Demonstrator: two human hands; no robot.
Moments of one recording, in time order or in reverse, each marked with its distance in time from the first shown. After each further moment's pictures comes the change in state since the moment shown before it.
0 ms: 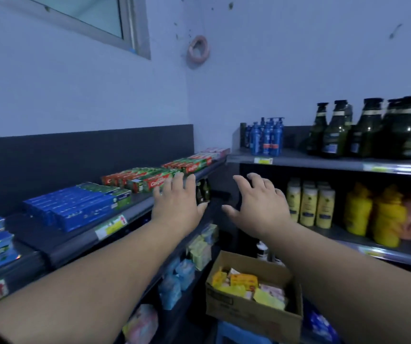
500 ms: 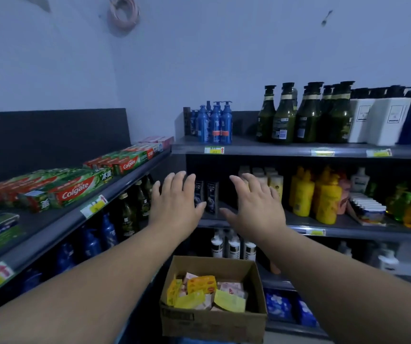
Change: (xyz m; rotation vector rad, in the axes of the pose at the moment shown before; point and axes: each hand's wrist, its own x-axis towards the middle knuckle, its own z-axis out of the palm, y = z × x) left_hand 0.111 0.072 0.119 -0.205 0.018 0.289; right_hand 0.066 0.094 0.084 -0.128 0.041 0.237
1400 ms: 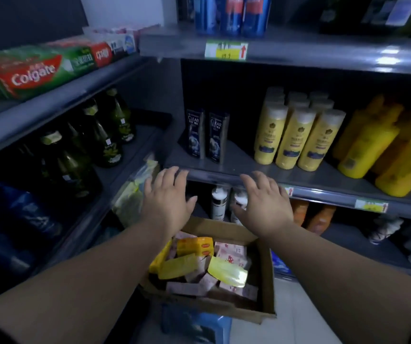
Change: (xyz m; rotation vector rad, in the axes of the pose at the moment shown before) left_hand 0.121 -0.022 0.312 -0.053 -0.320 -0.112; right_hand 0.143 0.116 0.288 -0.001 -0.437 0.028
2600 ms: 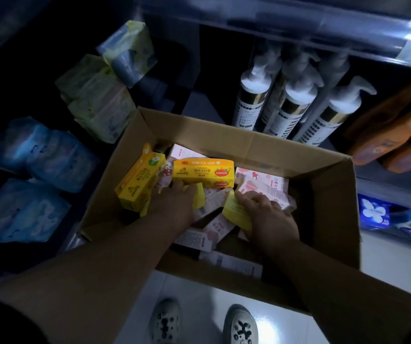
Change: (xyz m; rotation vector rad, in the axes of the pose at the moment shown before) left_hand -0.039 -0.050 0.358 0.070 -0.849 -0.103; right_hand -0.005 0.056 0.380 0.040 -0.567 -0.076
